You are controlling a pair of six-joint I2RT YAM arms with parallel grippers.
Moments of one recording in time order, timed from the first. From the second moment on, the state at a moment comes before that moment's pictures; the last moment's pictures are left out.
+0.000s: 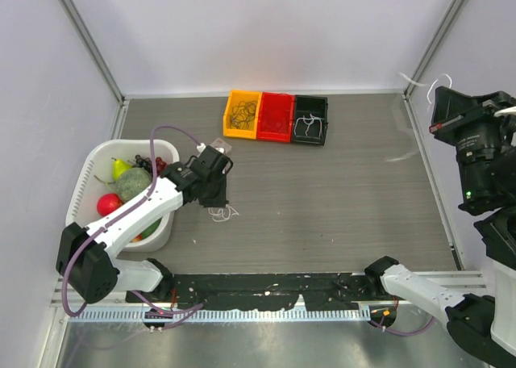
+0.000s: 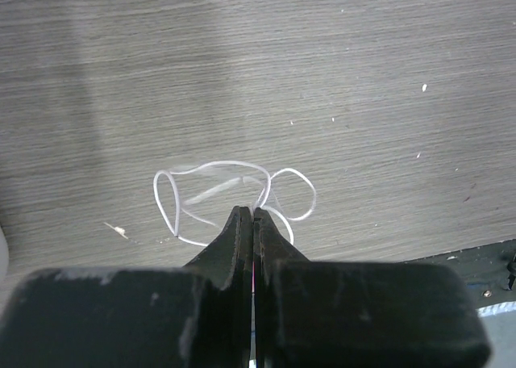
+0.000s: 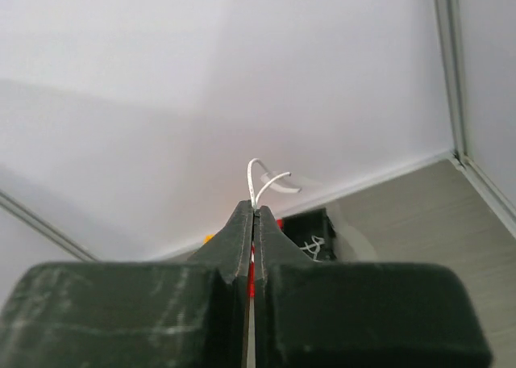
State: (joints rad) left arm -0.66 1.30 1.05 -0.85 -0.09 -0.62; right arm 0.51 0.93 1.84 -0.74 0.62 0.37
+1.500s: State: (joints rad) left arm -0.65 1.20 1.41 -0.85 0.25 -0.58; right arm 0.44 1.58 1.82 -0.39 0.53 0.34
